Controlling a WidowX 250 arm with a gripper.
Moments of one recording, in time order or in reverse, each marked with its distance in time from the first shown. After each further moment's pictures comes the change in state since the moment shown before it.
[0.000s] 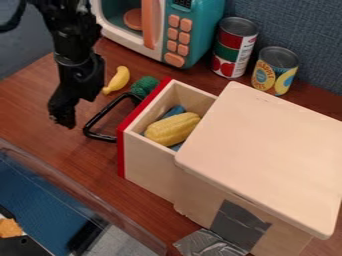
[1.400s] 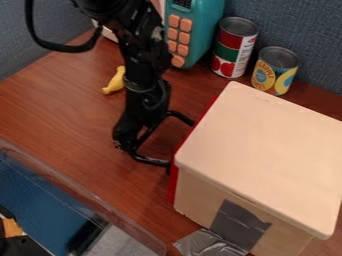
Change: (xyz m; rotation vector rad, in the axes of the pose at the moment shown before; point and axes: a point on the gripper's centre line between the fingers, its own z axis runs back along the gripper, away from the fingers) arm 0.102 0.001 -0.002 -0.056 -0.129 -0.077
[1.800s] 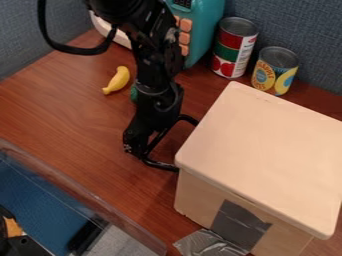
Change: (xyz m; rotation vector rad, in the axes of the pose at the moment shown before) arm 0.017 -0.002 0.002 -0.024 -0.031 -0.002
